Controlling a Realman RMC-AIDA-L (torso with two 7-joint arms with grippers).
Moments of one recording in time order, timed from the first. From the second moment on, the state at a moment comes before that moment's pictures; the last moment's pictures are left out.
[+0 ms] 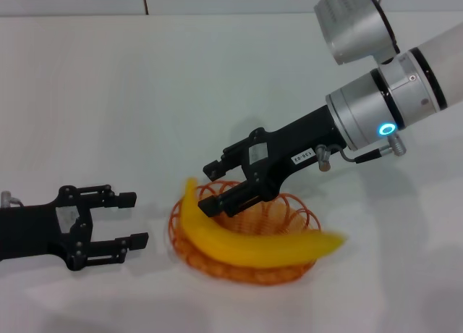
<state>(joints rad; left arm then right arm) -0.50 -2.04 0.38 0.56 2.38 1.75 -0.99 0.79 2.02 -1.35 -0.67 -1.83 -1.49 1.80</state>
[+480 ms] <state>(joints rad) -0.49 -2.04 0.38 0.56 2.38 1.75 -0.99 0.79 2.01 -1.35 -0.68 -1.83 -1.51 1.80</state>
